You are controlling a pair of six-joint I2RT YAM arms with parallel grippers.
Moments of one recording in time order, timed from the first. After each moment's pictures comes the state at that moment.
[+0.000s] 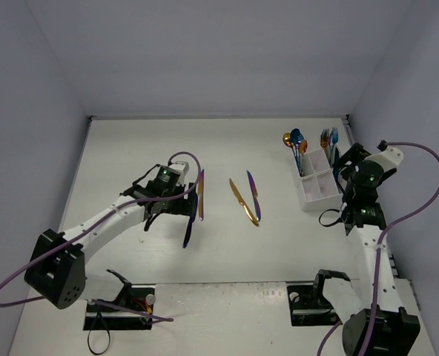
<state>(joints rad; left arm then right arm) -0.54 1.32 0.89 -0.49 -0.01 -0.37 -0.15 0.89 0.71 -0.03 0.33 0.35</state>
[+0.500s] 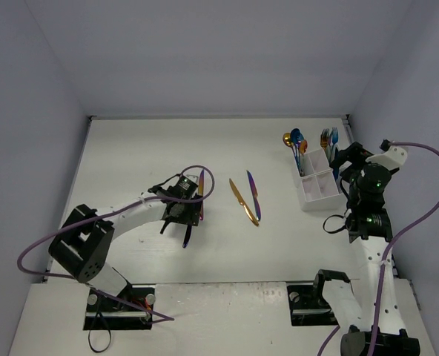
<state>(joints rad) -0.64 1.54 0.90 -0.50 -0.12 -0.43 -0.13 0.79 0.78 -0.14 0.21 0.36</state>
